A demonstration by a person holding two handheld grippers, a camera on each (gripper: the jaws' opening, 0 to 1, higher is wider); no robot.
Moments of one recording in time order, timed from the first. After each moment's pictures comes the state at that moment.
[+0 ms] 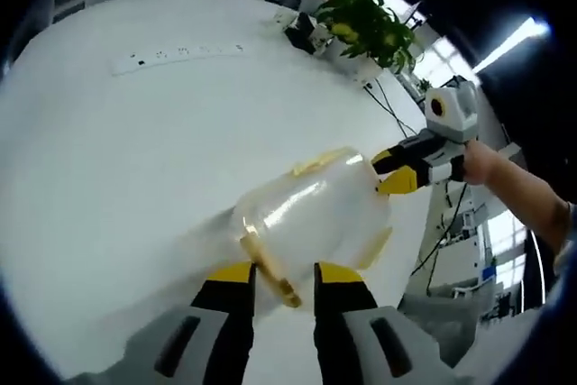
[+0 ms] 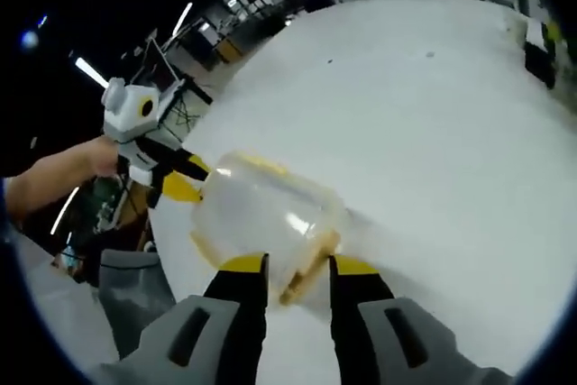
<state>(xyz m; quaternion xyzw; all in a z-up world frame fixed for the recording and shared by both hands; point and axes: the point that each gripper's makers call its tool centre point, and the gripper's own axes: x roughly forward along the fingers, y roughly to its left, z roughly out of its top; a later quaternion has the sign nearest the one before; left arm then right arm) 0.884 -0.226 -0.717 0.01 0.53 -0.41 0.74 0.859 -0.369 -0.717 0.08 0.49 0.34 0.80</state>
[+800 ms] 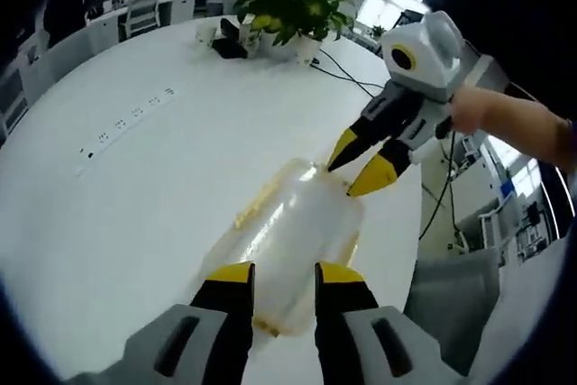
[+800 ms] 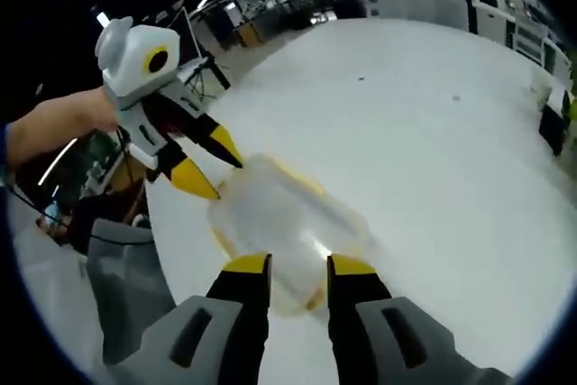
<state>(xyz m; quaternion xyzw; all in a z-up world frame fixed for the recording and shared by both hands) 0.884 -0.270 -0.685 0.14 0.46 -0.51 0.72 0.861 -0.352 -0.691 0.01 0.47 0.38 0.80</state>
